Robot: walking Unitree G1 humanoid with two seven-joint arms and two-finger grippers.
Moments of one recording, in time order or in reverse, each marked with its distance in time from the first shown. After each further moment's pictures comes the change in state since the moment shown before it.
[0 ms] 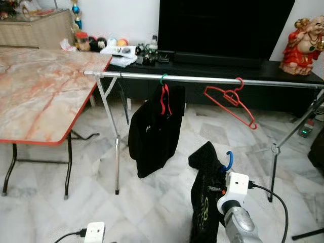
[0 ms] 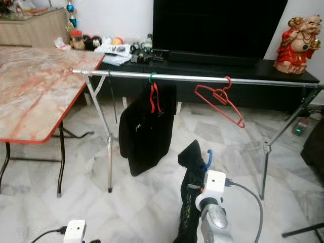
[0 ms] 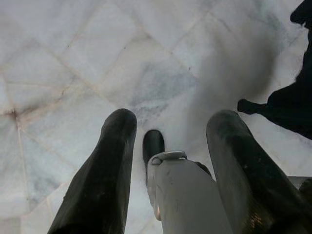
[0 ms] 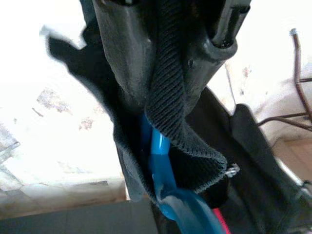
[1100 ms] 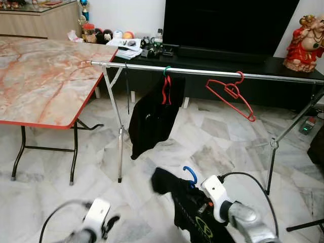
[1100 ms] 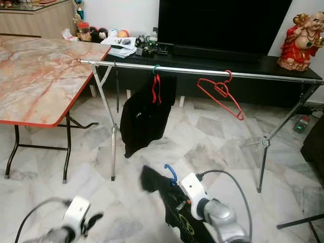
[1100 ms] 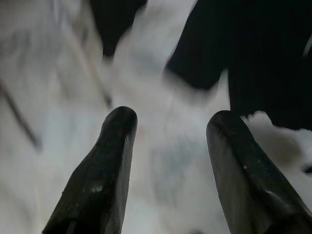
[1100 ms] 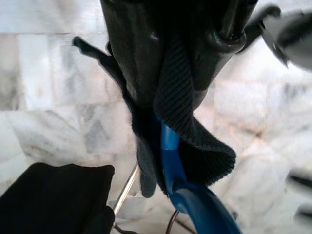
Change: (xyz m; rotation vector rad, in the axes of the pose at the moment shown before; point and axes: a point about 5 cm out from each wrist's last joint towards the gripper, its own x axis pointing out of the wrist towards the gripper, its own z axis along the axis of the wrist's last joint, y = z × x) left arm -0.009 0.000 0.090 0.541 -0.458 -0.254; right arm -0.001 -0.010 0.016 -0.560 0.306 0.679
